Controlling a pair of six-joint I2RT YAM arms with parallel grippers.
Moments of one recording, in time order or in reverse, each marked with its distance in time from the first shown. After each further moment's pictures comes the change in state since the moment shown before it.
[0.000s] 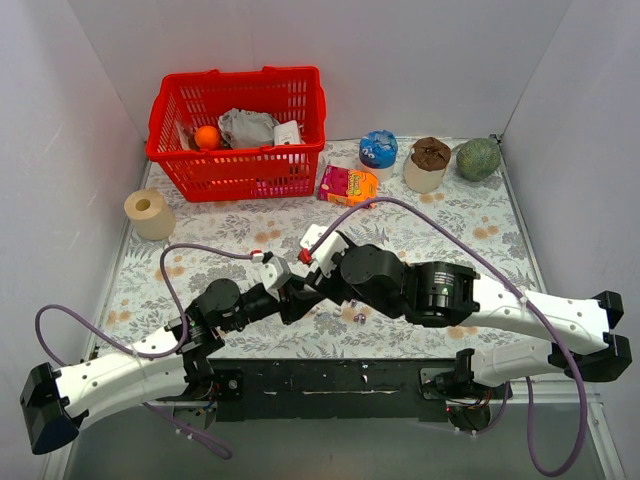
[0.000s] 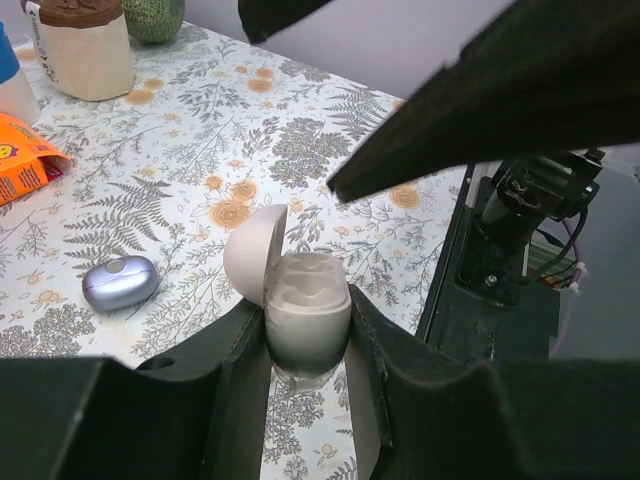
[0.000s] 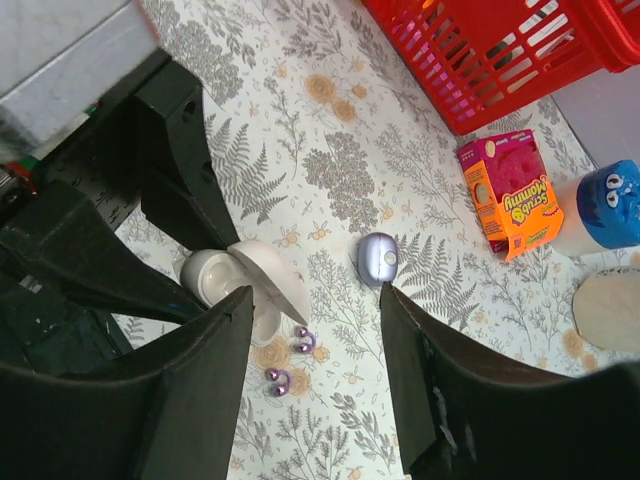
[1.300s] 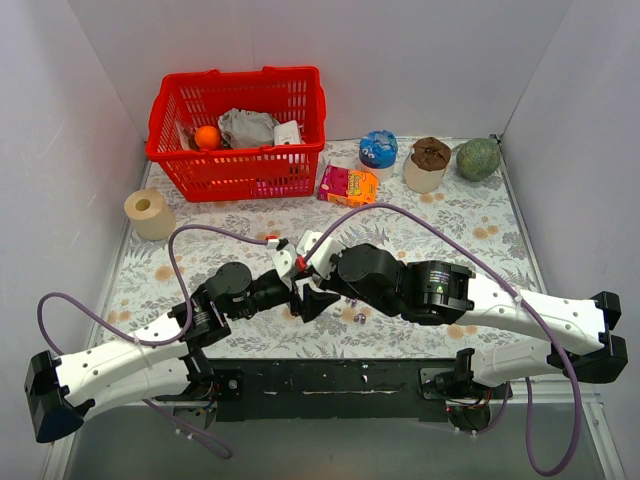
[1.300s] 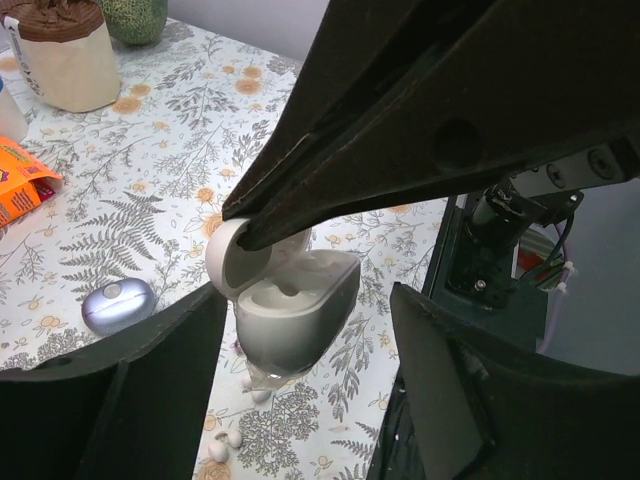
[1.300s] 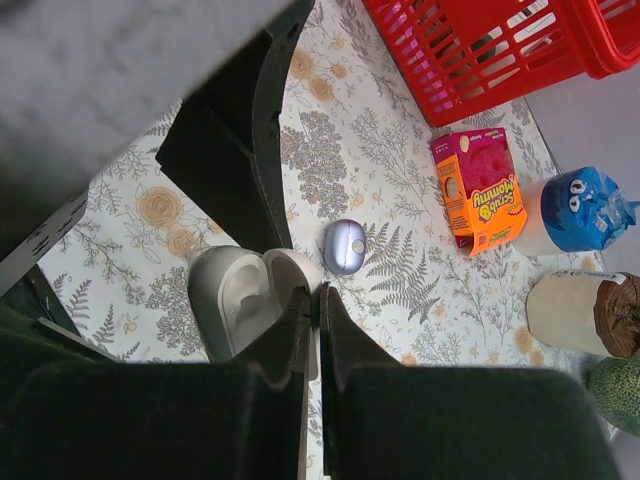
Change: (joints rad) left arm -0.019 0.100 0.182 -0.127 0.014 0.025; right arm -0.031 0.002 -0.019 -0.007 -0.008 -0.104
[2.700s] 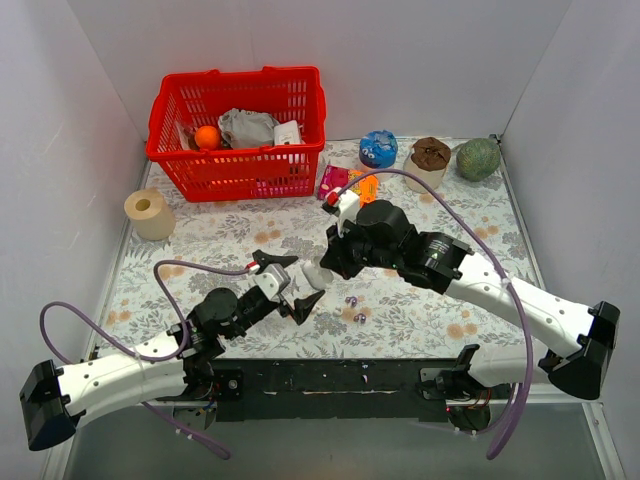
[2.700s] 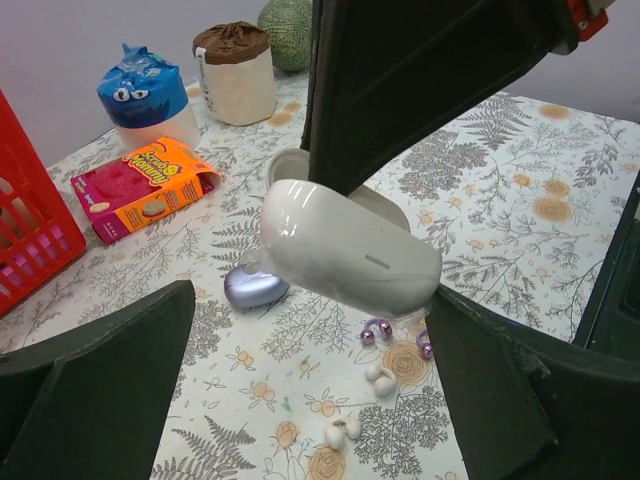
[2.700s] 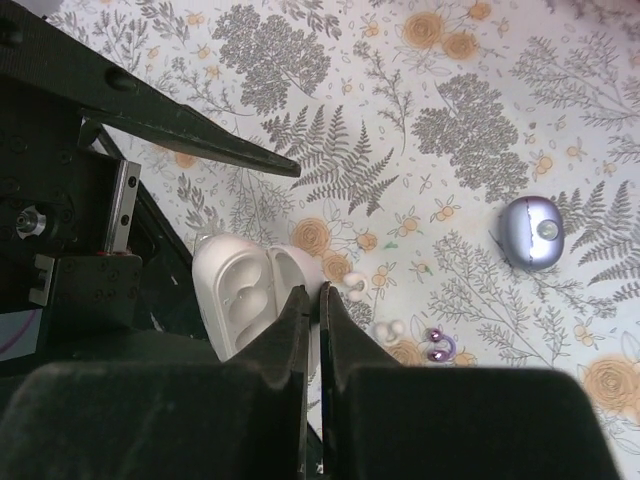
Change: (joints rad) left arm -0.022 -0.137 -0.272 0.243 -0.292 0.210; right arm -0.360 0.018 -0.109 0.138 -0.568 0.461
